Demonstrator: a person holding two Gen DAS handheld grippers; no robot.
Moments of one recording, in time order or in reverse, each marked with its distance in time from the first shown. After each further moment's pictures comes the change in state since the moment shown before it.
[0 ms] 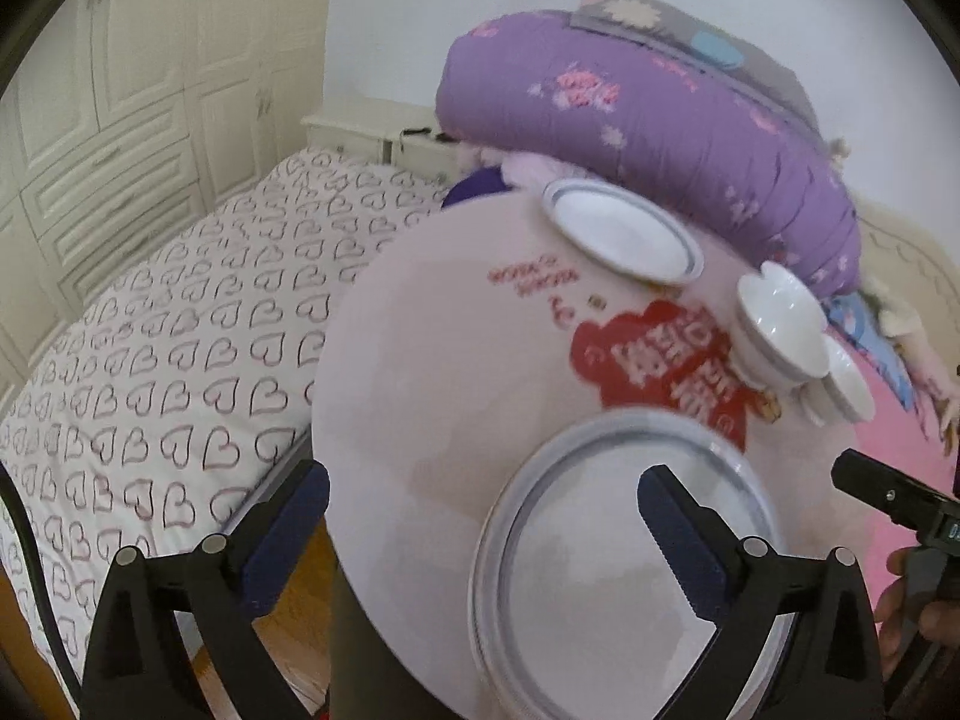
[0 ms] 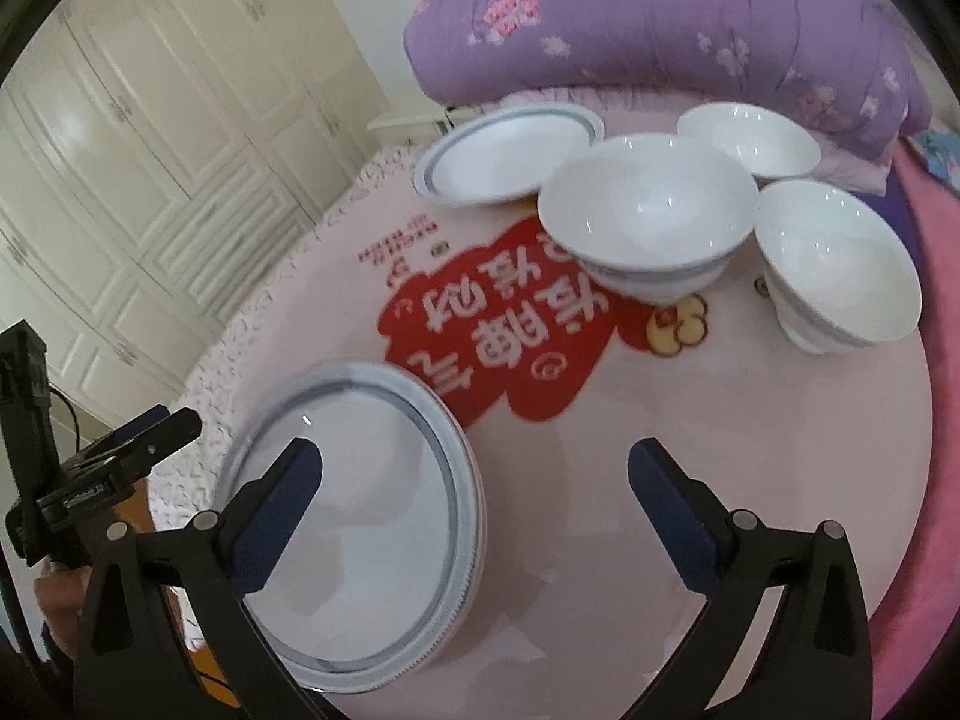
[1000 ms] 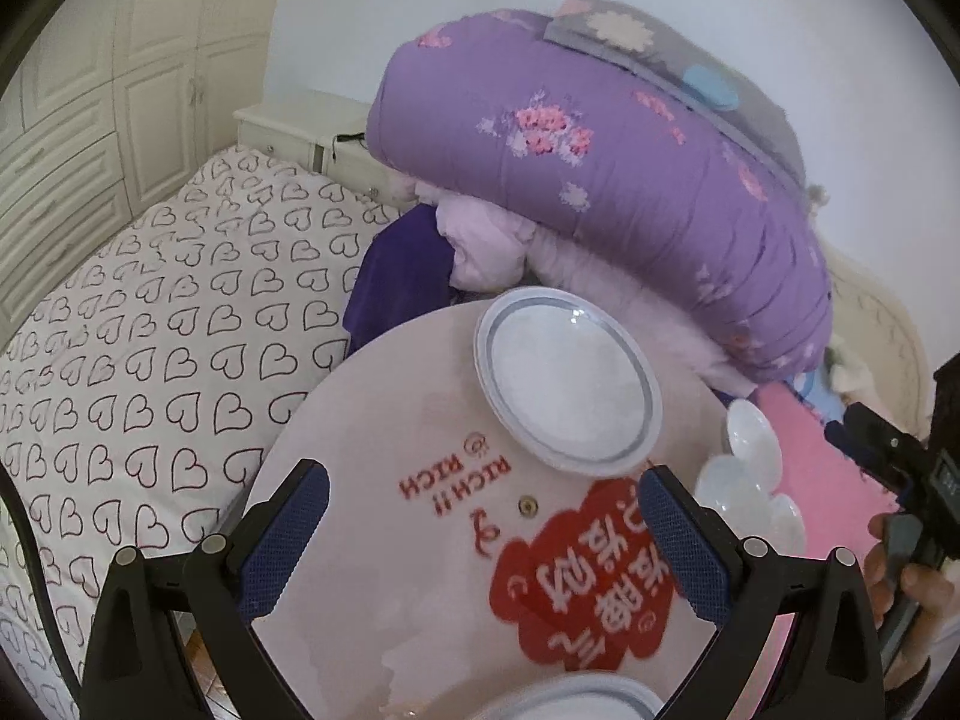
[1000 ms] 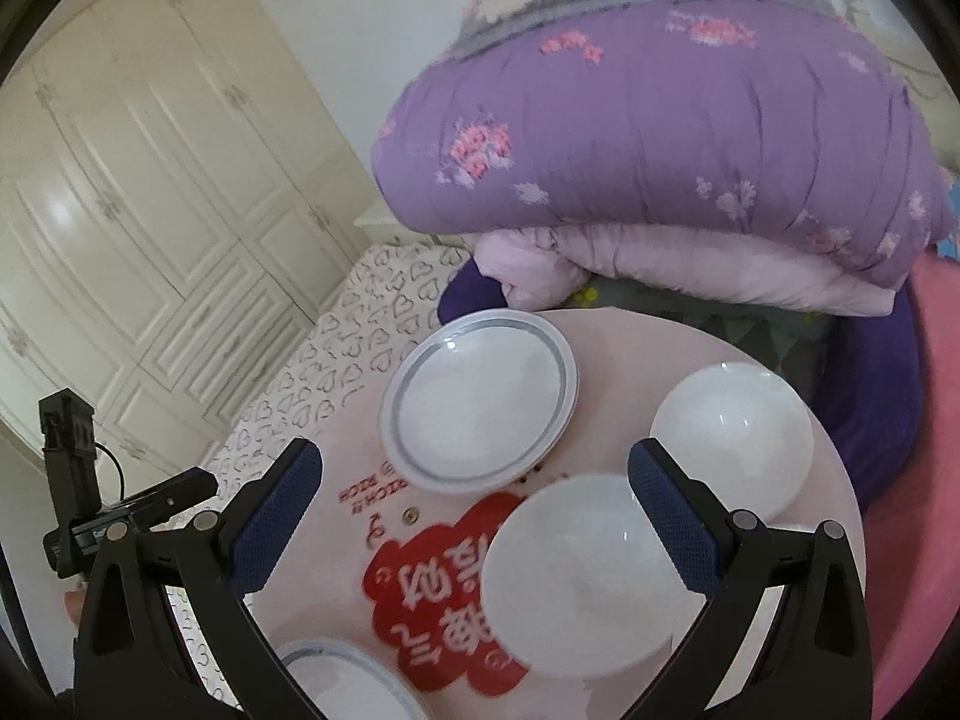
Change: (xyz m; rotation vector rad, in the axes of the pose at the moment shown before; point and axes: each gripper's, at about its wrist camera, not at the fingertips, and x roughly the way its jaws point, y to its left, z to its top) left arm 0.098 0.006 0.202 -0.038 0.080 -0.165; right arm 0.017 -0.050 0.195 0.067 -0.094 -0.003
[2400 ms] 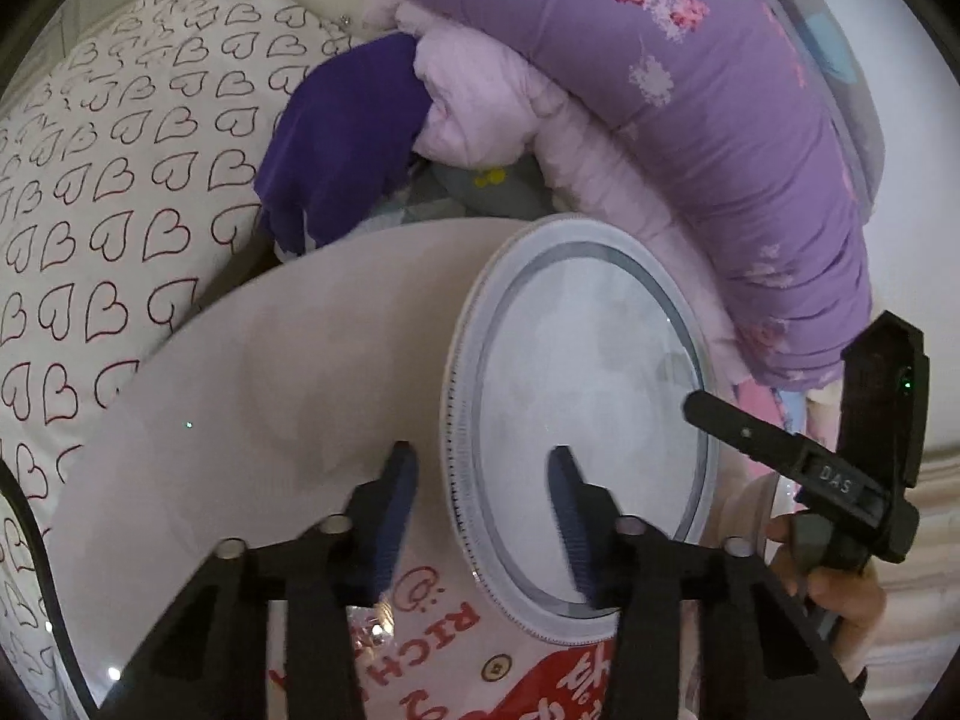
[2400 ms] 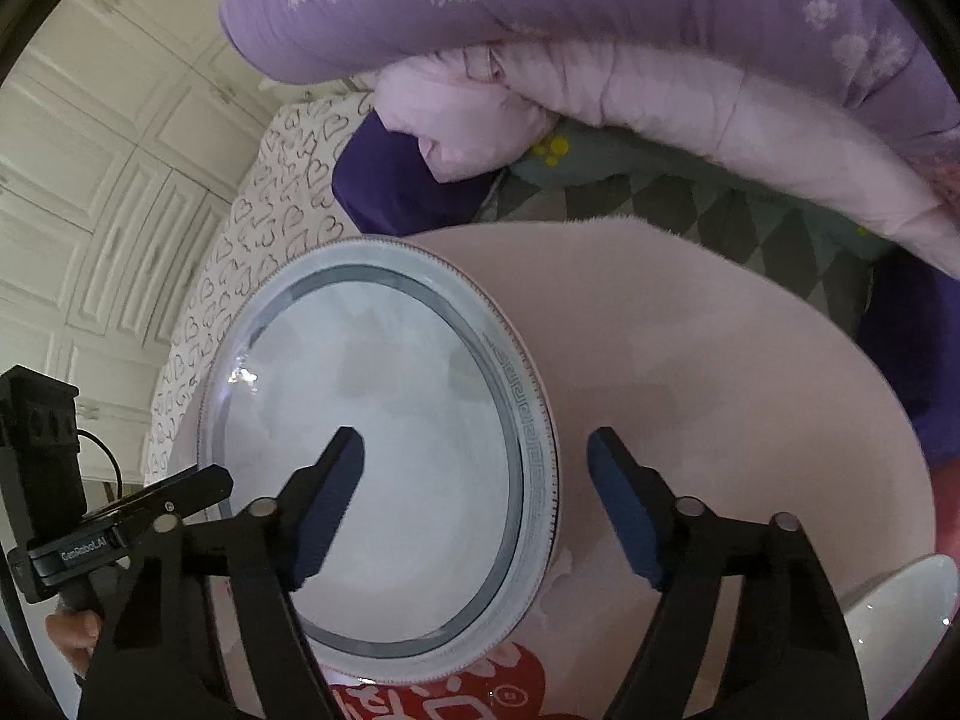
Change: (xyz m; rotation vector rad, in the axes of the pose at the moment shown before) left arm 0.288 0.035 0.106 -0.184 0.358 -0.179; right arm 0.216 -0.053 0.047 0.093 0.427 -0.080
